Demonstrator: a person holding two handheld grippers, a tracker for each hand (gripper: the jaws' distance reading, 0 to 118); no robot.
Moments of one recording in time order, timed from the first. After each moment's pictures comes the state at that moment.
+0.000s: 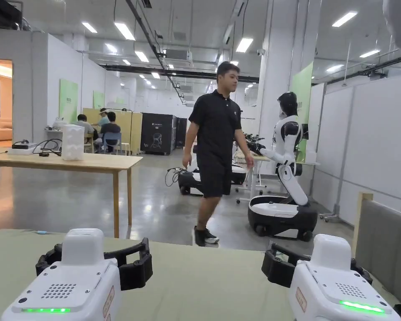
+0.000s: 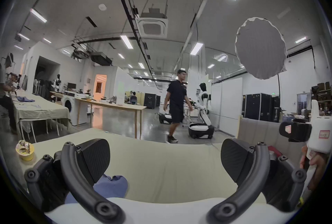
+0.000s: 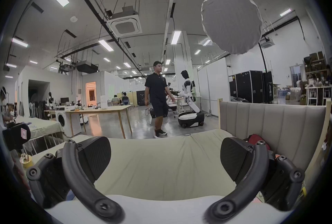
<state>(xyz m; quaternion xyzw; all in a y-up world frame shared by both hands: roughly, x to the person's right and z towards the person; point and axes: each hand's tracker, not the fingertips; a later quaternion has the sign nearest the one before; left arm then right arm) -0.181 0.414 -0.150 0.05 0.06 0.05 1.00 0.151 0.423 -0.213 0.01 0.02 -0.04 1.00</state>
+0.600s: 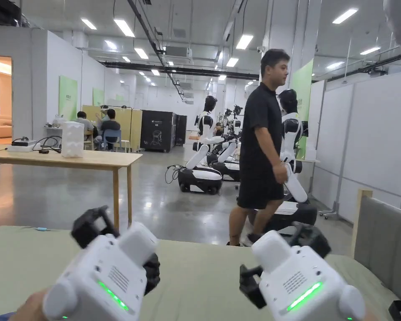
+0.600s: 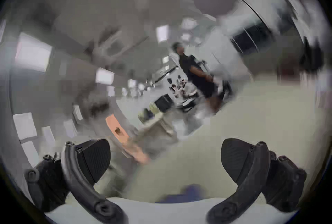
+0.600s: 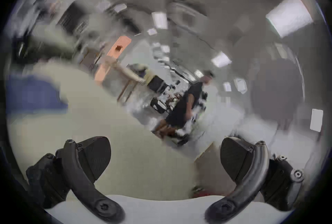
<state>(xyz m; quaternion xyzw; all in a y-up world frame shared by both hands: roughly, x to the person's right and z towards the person) -0.146 0.413 -0.185 0.01 0.09 -0.51 0.86 0.105 0.415 -0.224 0.02 0.09 0.50 0.86</state>
